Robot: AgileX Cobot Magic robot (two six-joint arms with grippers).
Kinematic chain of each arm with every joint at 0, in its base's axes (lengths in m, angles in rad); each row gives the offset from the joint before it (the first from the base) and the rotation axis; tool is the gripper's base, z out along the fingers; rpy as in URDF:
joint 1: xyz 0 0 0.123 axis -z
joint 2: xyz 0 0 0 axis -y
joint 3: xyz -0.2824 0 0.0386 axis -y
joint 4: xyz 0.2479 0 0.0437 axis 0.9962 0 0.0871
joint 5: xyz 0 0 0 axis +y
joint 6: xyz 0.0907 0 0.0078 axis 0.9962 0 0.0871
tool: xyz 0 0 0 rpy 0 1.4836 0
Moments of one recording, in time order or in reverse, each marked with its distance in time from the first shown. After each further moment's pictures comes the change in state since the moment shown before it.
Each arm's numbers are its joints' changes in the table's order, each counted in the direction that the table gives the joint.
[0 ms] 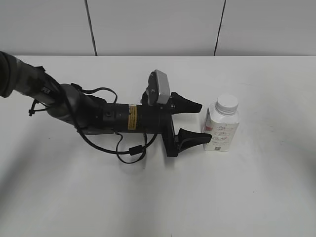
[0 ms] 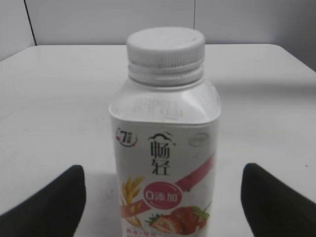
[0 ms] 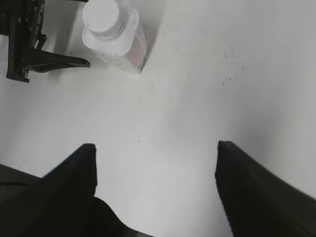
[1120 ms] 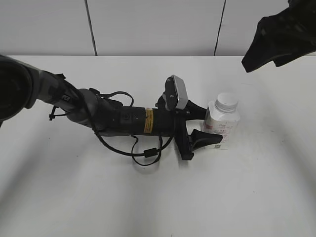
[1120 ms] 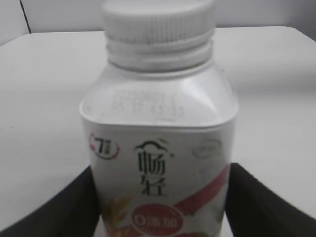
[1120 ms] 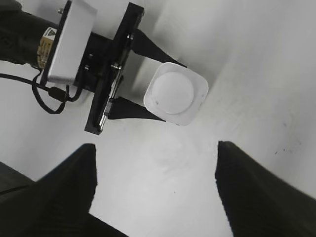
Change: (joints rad) left arm 0.060 -0.065 0.109 -0.024 0.090 -0.016; right arm -0.240 -0.446 0.424 -0.020 0.083 0.091
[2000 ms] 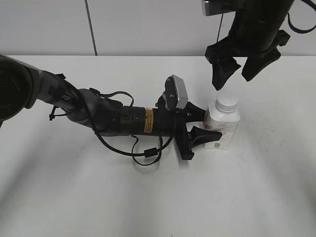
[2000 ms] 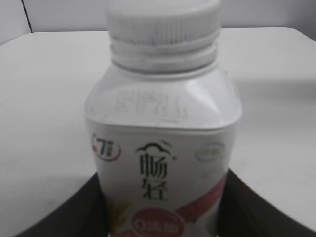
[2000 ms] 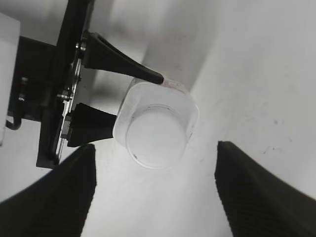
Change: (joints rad) left arm 0.000 0.000 0.000 -0.003 0.002 -0.003; right arm -0.153 -0.349 0.260 -0.257 0.121 0.263
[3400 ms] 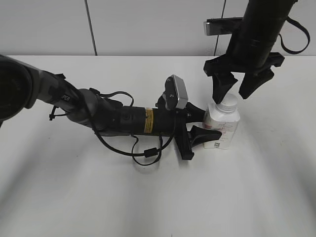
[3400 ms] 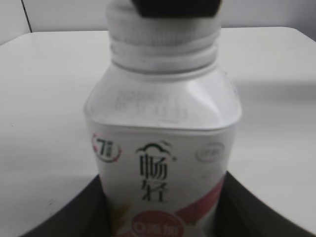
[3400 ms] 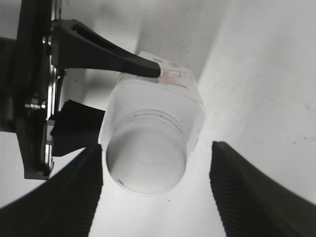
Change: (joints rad) left arm 0.000 0.000 0.000 0.001 0.000 0.000; right arm 0.050 -0.083 -0.014 0.065 0.003 0.019
